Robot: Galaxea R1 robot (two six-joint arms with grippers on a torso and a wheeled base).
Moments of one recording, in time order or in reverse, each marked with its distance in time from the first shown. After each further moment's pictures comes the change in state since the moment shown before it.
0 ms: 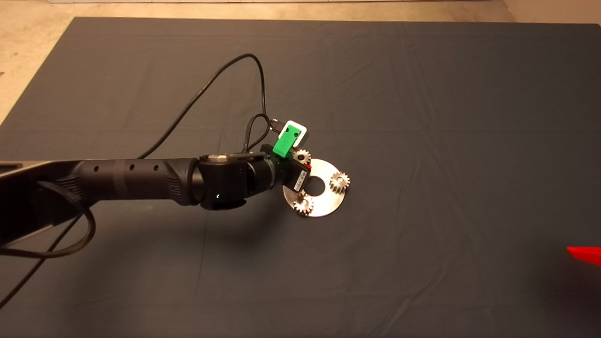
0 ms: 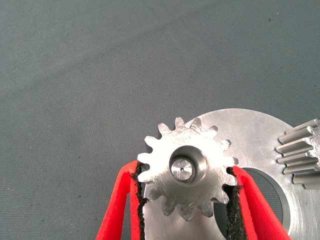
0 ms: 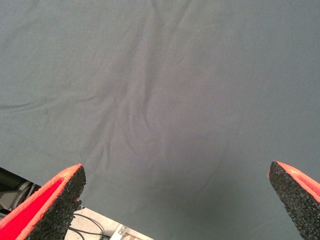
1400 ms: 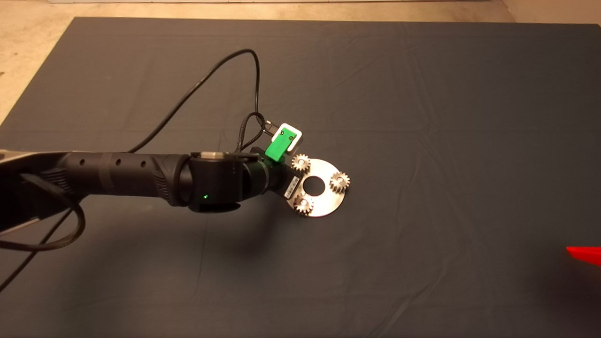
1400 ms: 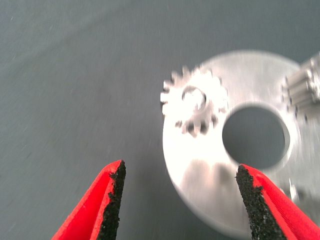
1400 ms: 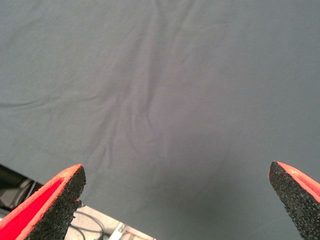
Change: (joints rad) left arm -0.065 -0.021 0.138 -0.161 0.257 0.046; right arm 0.006 0.017 0.000 0.016 -0.011 0.000
